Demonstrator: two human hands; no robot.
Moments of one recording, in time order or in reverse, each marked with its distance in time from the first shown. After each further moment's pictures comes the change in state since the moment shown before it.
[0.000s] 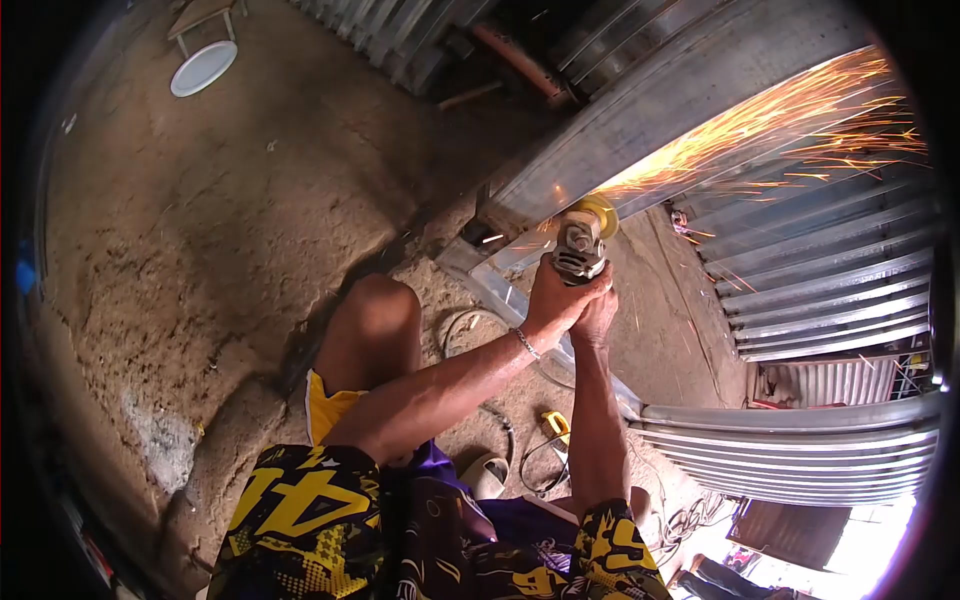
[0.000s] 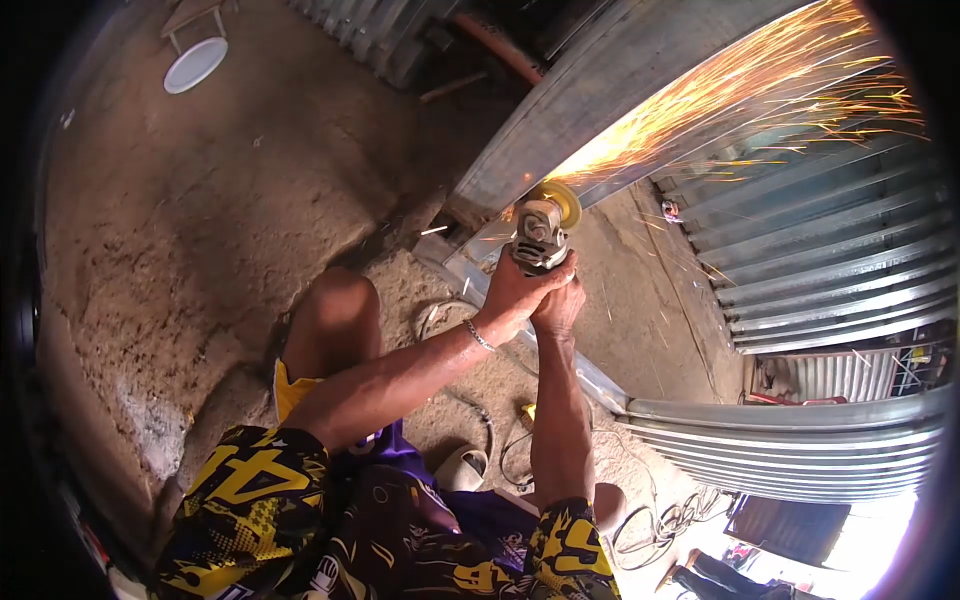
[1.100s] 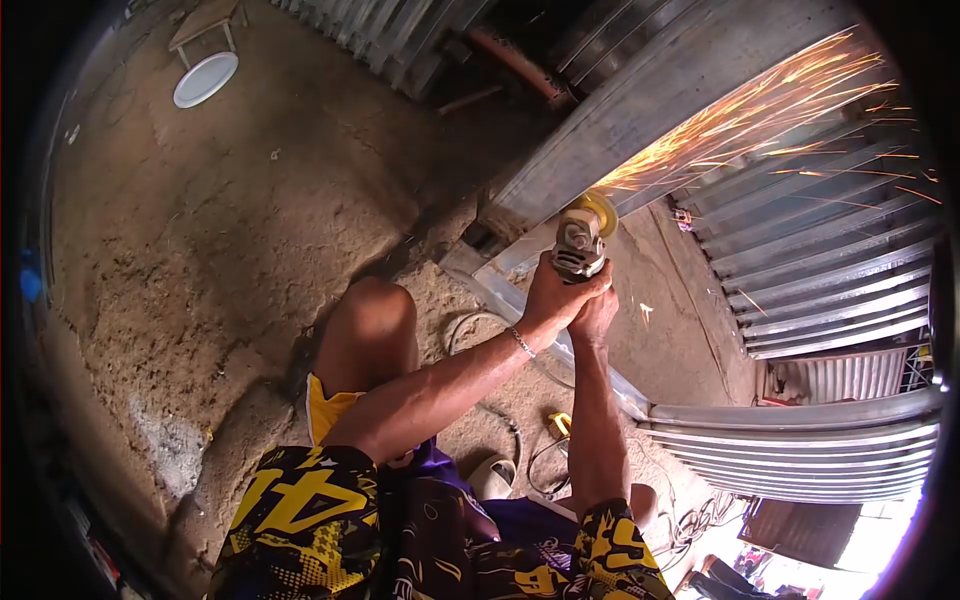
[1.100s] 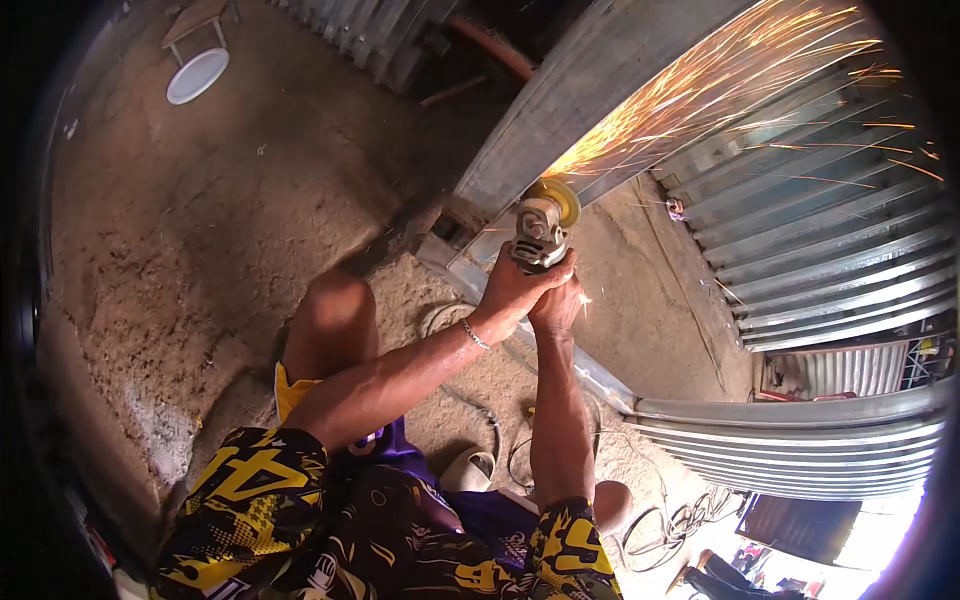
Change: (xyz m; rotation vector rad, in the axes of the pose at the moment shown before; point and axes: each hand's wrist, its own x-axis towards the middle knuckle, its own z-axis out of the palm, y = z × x) left_hand 0.002 0.008 -0.007 -0.009 -0.056 -0.033; right_hand -0.002 -0.002 0.017 -0.071 0.157 -0.113
